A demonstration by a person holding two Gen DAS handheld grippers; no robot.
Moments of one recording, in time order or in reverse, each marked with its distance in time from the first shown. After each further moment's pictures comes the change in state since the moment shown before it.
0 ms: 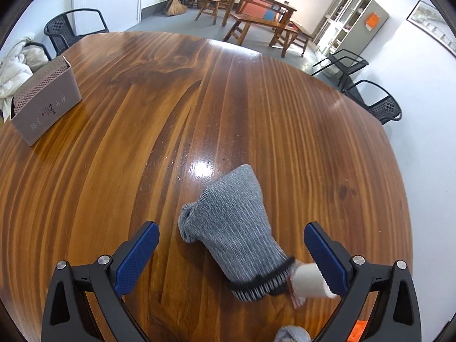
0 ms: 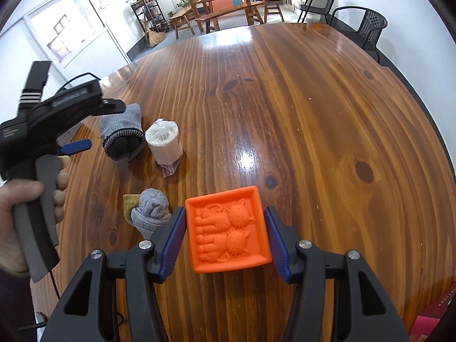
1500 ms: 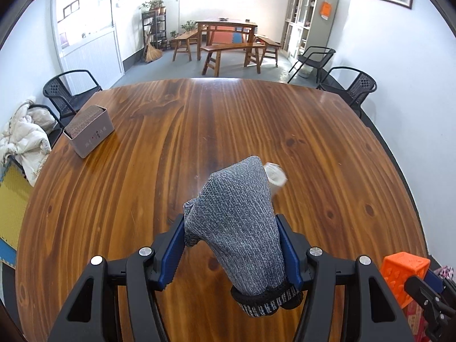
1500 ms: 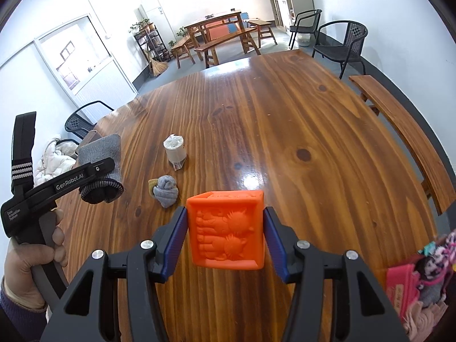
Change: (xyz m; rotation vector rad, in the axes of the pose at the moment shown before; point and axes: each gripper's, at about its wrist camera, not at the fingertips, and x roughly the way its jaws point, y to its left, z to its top) left arm -0.146 -0.049 -0.131 0.268 -0.164 0.051; right arm -0.123 -0.047 -0.064 0.050 -0.154 0.039
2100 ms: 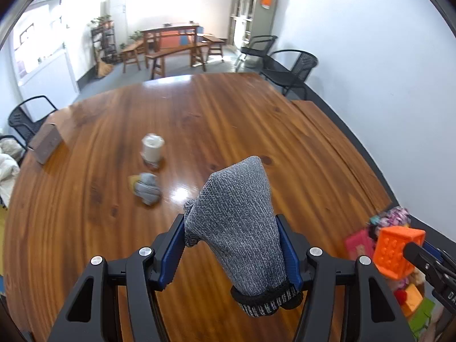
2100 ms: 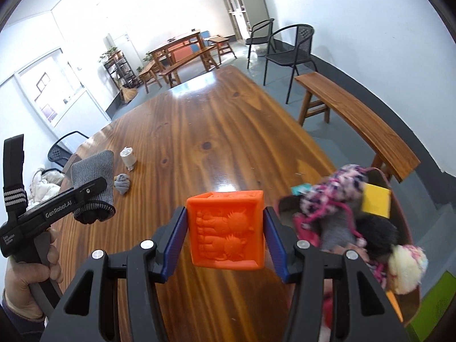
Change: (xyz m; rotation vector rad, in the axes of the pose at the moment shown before) left arm -0.076 -0.147 -0.085 0.180 0.019 -0.185; right arm -0.125 -0.119 -0.064 0.142 -0.093 -0.111
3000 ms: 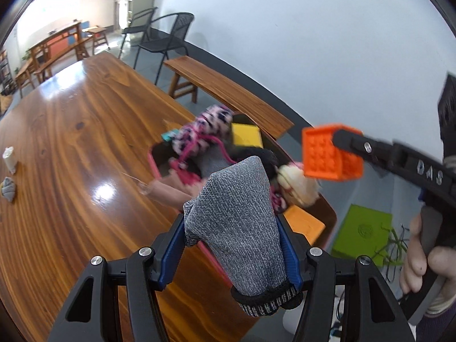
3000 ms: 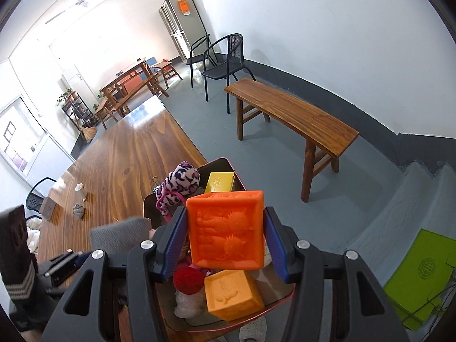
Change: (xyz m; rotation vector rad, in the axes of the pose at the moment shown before) left arm -0.017 -0.235 -0.093 0.357 0.192 -0.379; right arm -0.097 -0.165 -0.029 0.208 -0.088 -0.143
